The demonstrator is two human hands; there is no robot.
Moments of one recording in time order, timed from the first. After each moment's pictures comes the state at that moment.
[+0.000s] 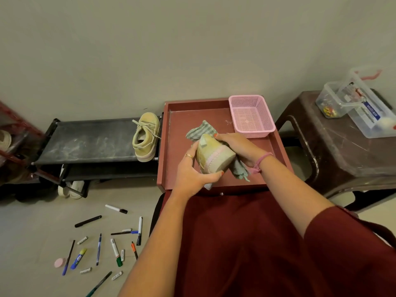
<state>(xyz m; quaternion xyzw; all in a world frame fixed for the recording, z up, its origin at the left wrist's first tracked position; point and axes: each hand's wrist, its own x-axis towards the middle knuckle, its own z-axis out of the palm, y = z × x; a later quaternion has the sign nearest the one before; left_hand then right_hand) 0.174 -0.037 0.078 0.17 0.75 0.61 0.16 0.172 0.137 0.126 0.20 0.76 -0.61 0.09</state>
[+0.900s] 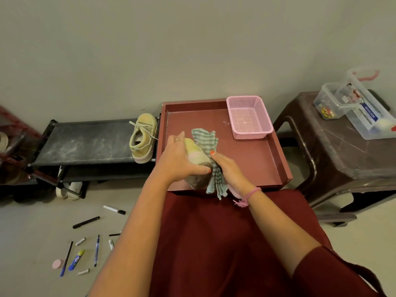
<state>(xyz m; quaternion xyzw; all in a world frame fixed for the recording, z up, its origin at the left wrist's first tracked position) 0.138 -0.047 0.132 0.22 0.91 0.30 0.18 0.211 0.098 0.085 0.19 0.58 -0.80 0.04</state>
